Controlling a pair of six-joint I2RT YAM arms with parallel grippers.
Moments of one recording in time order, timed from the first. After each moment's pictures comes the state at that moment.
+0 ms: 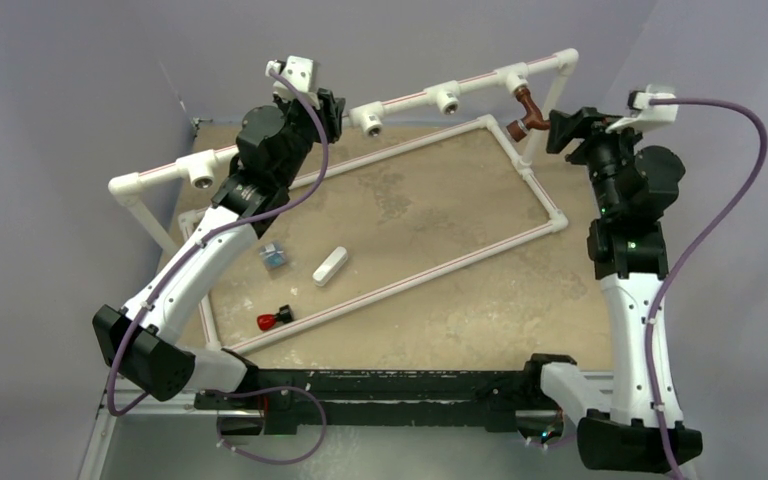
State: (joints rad) left arm -0.50 1.36 1.40 0.04 -0.16 -0.07; right arm -0.08 0.98 1.23 -0.11 -0.13 0.24
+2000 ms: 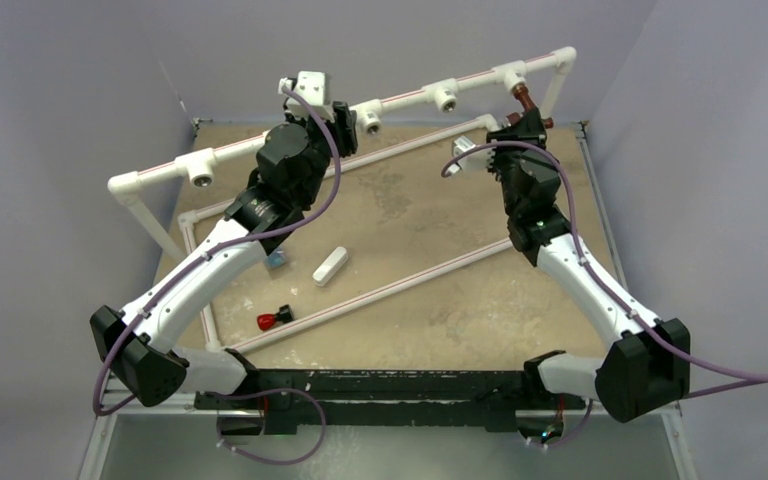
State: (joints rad) left arm -0.66 1.33 1.38 0.02 -0.45 -0.12; right arm 0.33 1.25 0.99 0.28 0.35 -1.66
